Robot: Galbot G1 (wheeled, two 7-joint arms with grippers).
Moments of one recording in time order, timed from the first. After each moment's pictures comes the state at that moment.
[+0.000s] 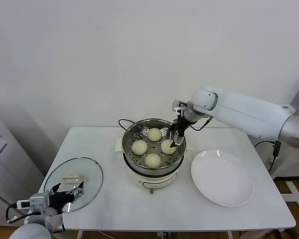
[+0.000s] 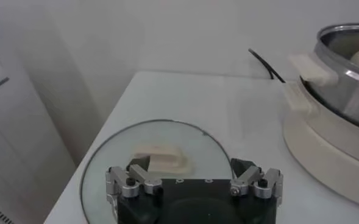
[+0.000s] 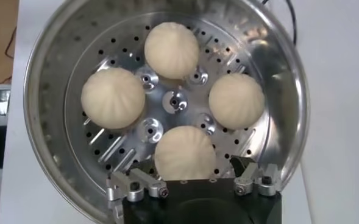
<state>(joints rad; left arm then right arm) 1.55 -1.01 -0.56 -2.22 -0.76 0.61 -0.48 0.53 0.95 -1.23 1.18 0.70 -0.46 -0.91</state>
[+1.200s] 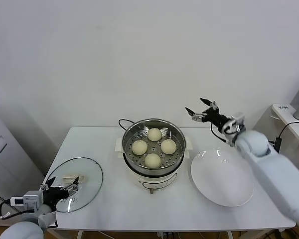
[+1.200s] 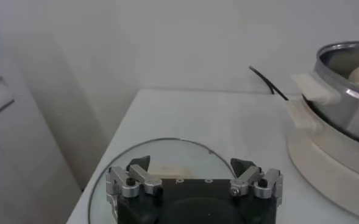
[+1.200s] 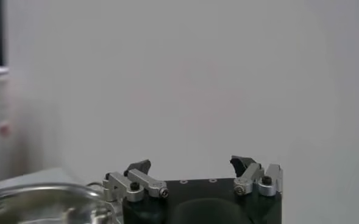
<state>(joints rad) 1.56 -0.96 -0.60 -2.20 -0.66 0.55 -0.37 -0.66 0.83 0.17 1.49 0.68 -0.01 -0.23</state>
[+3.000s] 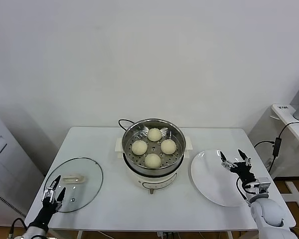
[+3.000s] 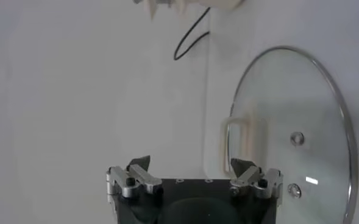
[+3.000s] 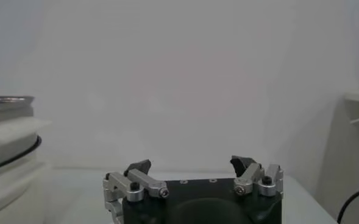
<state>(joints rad) 1.55 -1.07 -0.63 -1.64 1.17 -0.11 -0.32 -1.14 1.15 0.68 1.40 0.40 0.11 -0.26</state>
